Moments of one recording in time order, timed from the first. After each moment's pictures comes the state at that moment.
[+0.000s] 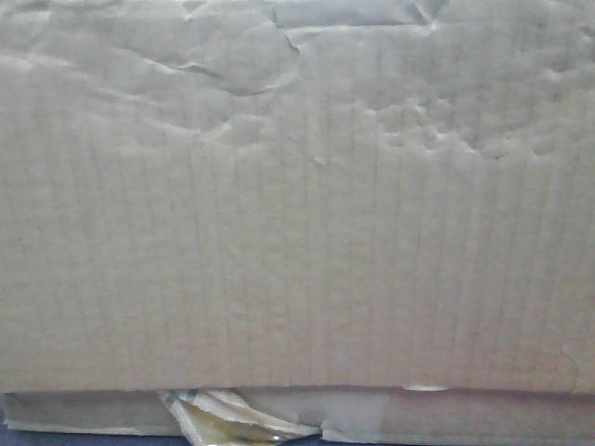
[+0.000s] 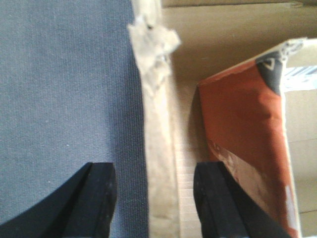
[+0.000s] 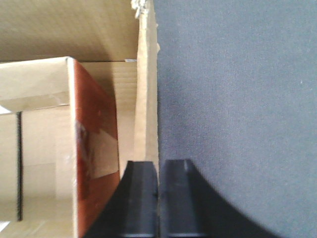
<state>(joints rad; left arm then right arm) -0.48 1.61 -1.53 0.18 1.22 -0.47 0.36 1.34 -1.41 -0.19 1.22 0.53</state>
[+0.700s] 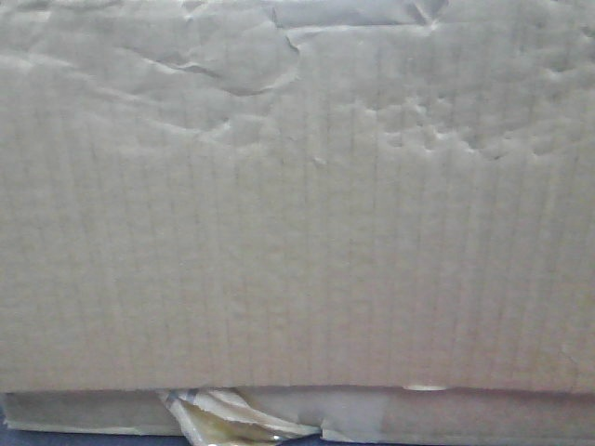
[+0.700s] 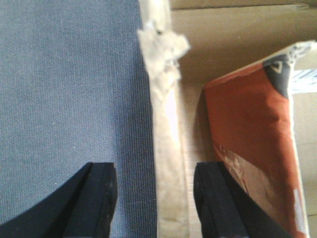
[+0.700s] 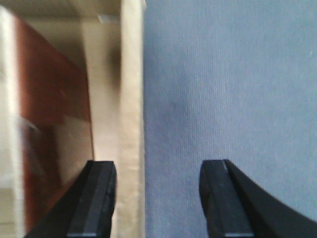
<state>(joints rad) -0.48 1.61 -1.53 0.19 1.22 -0.47 0.36 1.45 -1.35 -0.19 1.23 0.52</state>
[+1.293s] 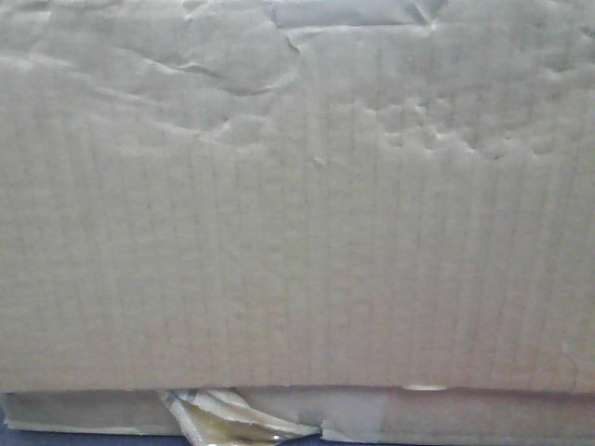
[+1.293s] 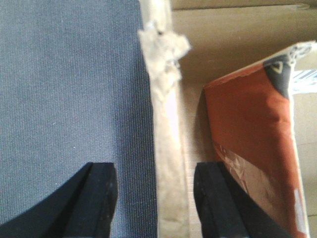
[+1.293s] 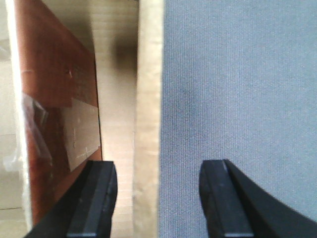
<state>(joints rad) -0.48 1.61 -1.53 0.19 1.22 -0.47 0.36 1.45 -1.34 -0.14 1.23 0.49</state>
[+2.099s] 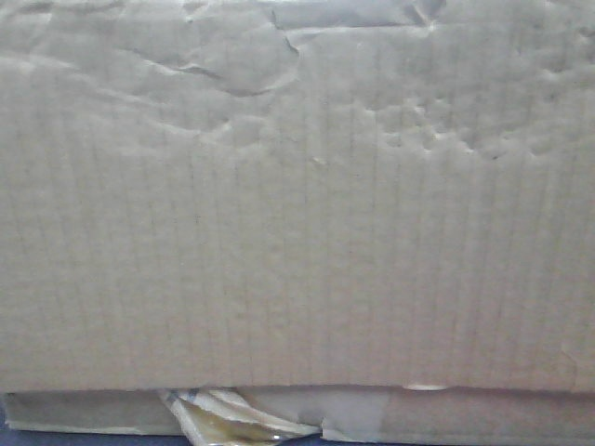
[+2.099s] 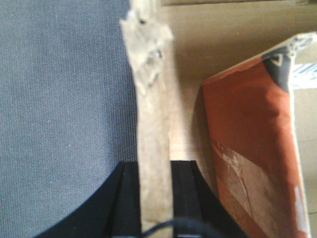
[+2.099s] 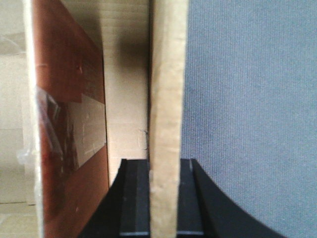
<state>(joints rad) -0.48 1.61 -1.51 0.18 1.21 -0.49 0.36 1.45 -1.34 -0.13 1.22 0.47</state>
